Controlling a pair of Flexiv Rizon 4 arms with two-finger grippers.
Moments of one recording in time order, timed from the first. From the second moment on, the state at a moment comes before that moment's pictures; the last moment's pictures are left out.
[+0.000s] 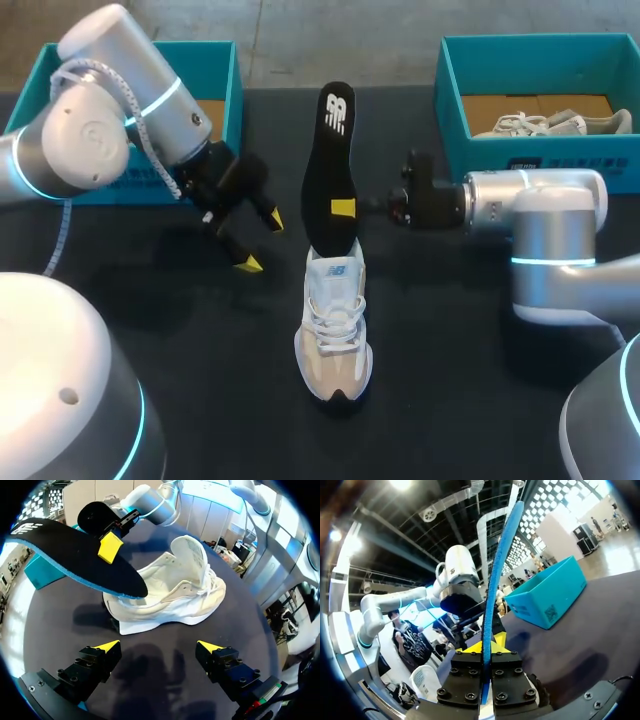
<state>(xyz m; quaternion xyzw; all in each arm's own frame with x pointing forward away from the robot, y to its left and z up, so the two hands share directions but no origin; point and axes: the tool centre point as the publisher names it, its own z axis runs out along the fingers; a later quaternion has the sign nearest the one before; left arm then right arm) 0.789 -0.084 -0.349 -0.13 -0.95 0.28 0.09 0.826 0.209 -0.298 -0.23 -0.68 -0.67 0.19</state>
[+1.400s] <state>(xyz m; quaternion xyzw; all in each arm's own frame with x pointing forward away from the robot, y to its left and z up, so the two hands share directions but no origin) 0.790 -0.096 -0.363 -0.14 -0.95 0.26 0.08 0.815 0.213 -0.301 -0.30 -0.69 -0.65 0.11</state>
